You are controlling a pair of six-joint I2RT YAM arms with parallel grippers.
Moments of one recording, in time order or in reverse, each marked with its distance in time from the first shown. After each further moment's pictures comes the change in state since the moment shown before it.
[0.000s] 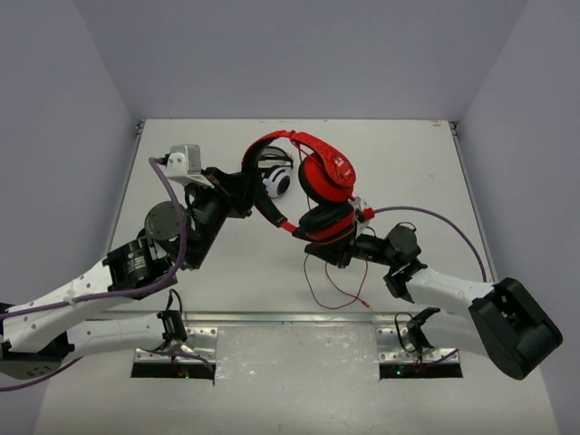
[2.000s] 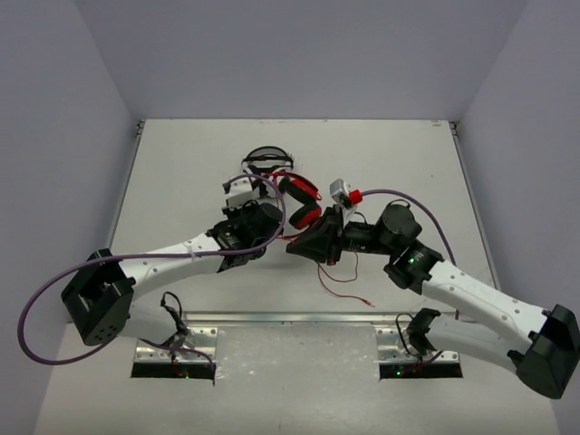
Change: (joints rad) left arm 0.263 0.492 -0.317 -0.035 -0.317 -0.272; right arm 0.261 -0.203 0.379 -0.575 0.081 0.004
